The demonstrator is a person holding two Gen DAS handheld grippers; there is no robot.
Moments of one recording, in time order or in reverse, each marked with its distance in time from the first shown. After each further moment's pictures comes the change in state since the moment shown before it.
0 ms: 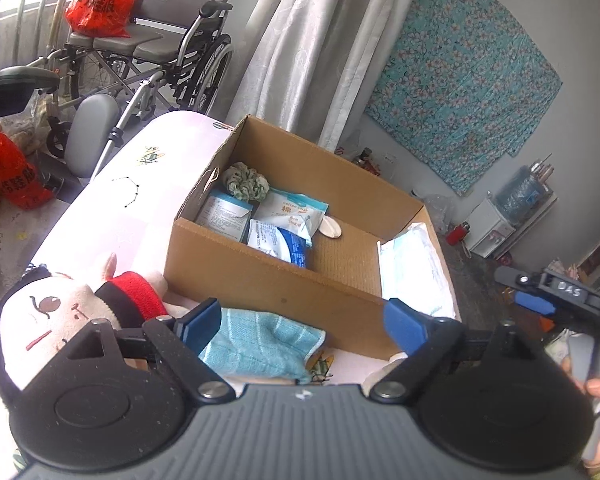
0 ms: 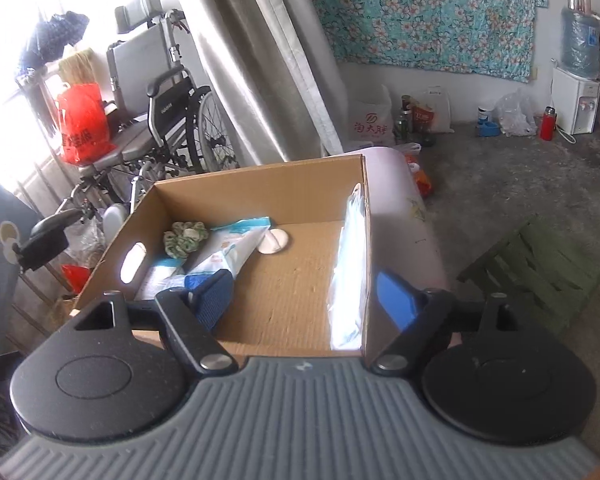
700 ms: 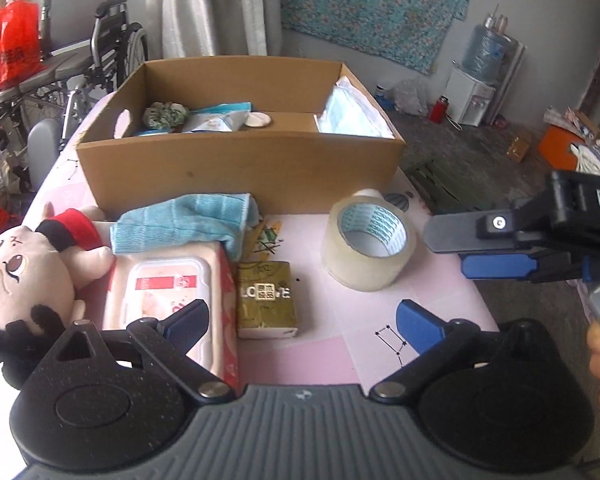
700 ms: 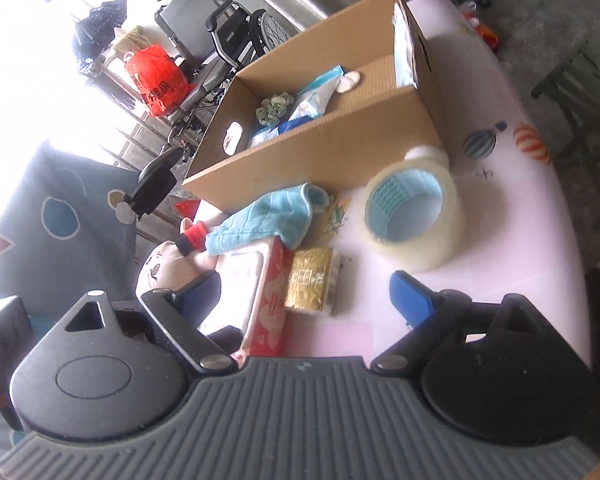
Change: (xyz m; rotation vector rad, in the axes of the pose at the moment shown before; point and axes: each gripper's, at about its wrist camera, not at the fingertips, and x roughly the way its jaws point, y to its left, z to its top) left arm -0.002 -0.096 -0.123 0.390 0.169 0.098; right arm -0.079 -0.032 -0.147 0.269 0.292 0.354
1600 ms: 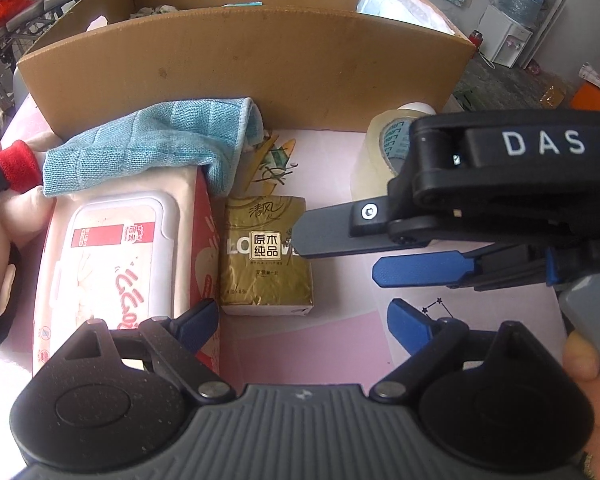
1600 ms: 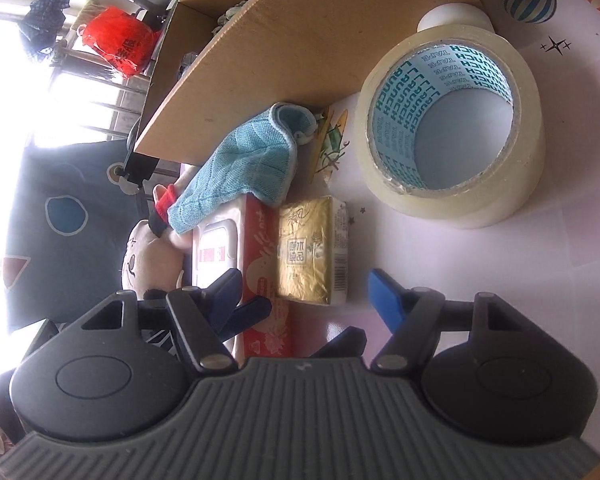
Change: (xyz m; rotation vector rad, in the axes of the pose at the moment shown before) left arm 0.110 -0.002 -0.006 -0.012 0.257 0.046; right arm 0.141 -0.033 0.028 0.190 0.276 0.056
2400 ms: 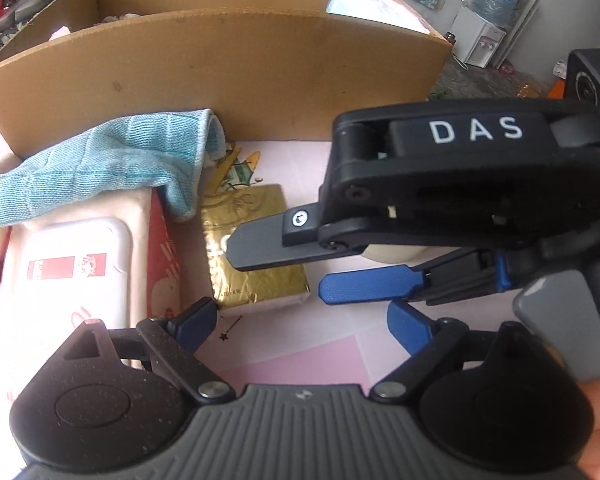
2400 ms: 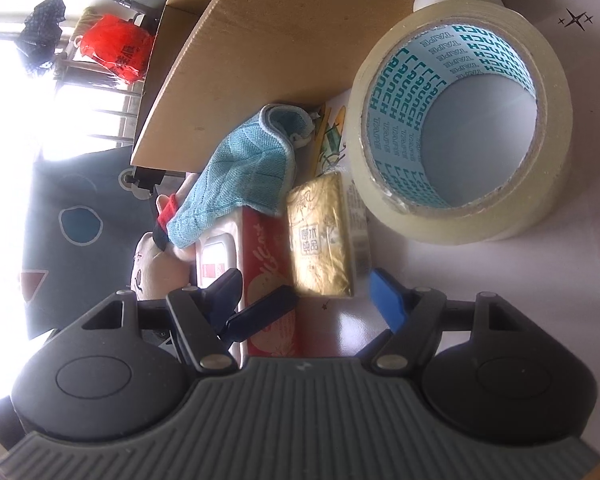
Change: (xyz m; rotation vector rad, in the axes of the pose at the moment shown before) left arm 0.018 -0.001 0.012 0.032 -0.024 -0.064; right arm 0.020 -0.014 0.011 0.066 0.032 0.066
